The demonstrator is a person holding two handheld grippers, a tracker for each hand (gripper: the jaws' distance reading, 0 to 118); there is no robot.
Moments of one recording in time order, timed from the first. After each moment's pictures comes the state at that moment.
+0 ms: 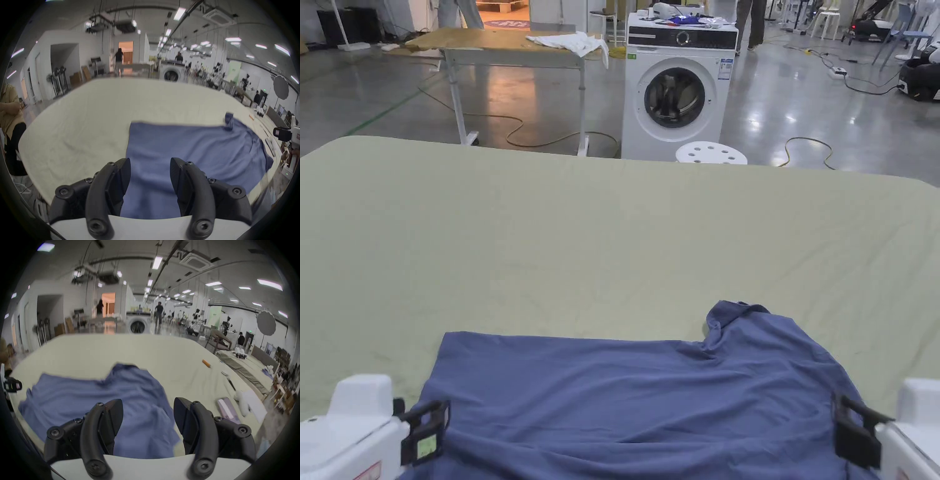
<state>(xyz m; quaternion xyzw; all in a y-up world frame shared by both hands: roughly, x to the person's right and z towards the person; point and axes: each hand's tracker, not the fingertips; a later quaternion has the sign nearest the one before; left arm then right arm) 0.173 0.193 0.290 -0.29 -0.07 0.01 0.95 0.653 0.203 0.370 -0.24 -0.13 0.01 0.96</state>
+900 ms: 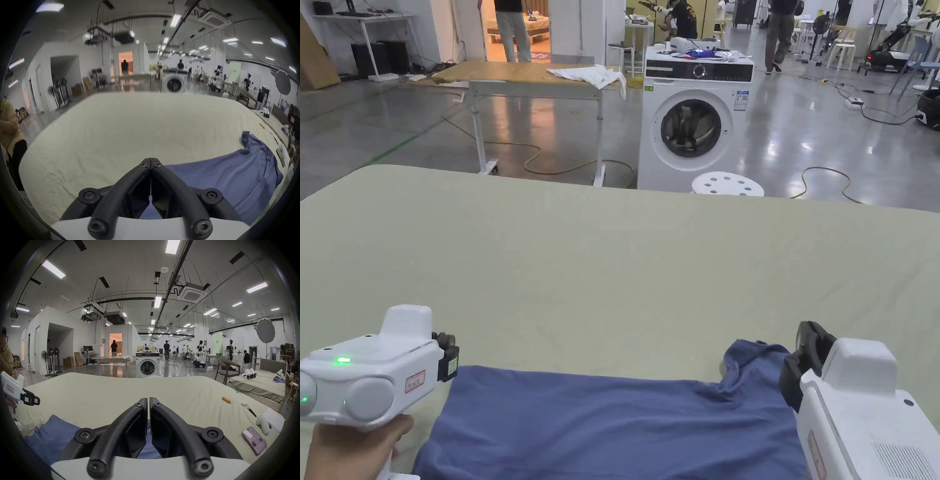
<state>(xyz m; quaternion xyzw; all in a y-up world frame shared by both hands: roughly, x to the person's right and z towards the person) 0.146 0.191 0.162 -0.30 -0.06 -0.01 0.95 0.584 0.227 0.308 -0.05 -0.09 0.01 0.99</state>
